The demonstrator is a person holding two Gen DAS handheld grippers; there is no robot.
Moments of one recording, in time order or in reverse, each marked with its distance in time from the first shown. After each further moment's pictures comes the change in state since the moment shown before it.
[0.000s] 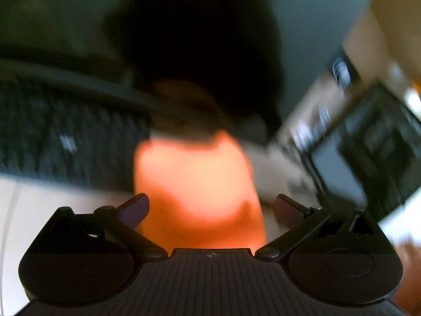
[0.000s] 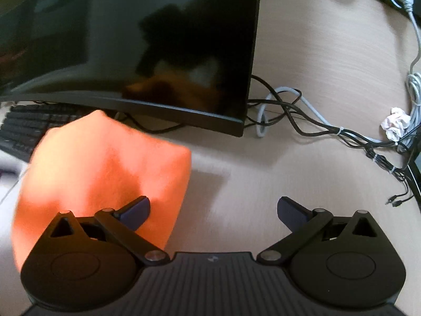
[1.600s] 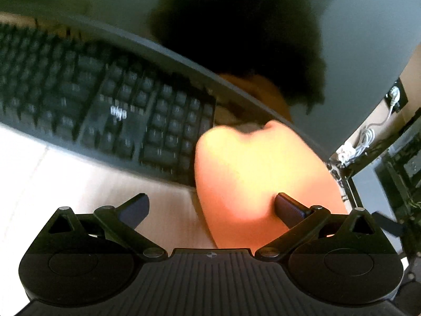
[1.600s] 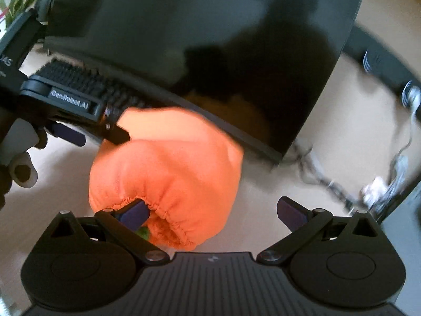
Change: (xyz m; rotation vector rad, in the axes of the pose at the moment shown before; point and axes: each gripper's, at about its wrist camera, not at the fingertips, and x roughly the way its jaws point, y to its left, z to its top) left arm 0.035 0.042 -0.026 -0.151 0.024 0.083; right arm -0.053 0.072 -0.024 -0.301 -0.062 -0.105
